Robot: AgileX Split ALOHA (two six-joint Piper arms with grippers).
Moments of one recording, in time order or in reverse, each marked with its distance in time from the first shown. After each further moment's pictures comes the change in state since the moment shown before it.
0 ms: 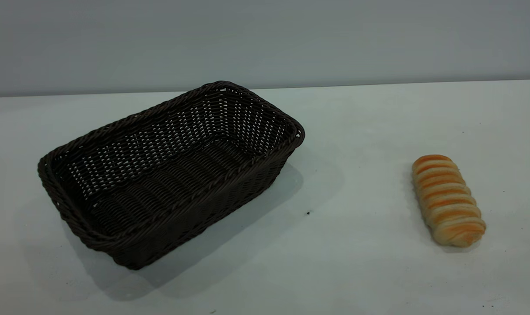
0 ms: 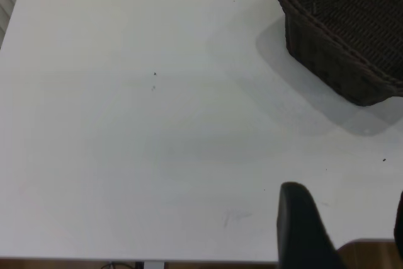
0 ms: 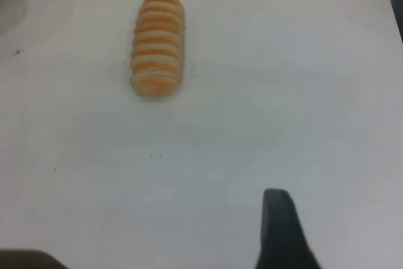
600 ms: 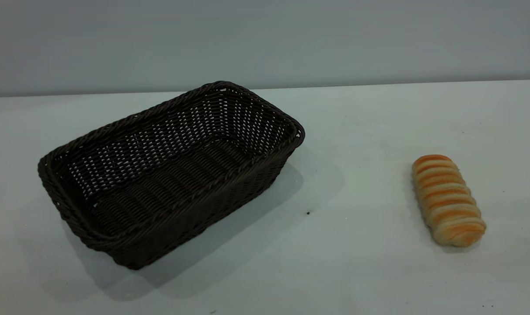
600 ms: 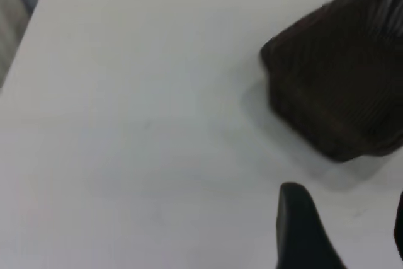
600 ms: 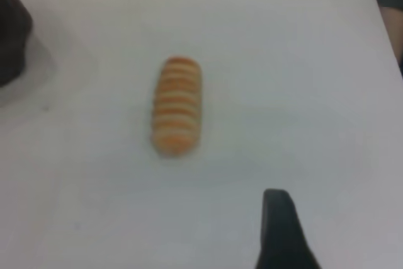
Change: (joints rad) left arm 0.000 0.026 -0.067 -0.044 -0.065 -0.039; right arm 0.000 0.066 -0.042 0.056 -0.129 -0.033
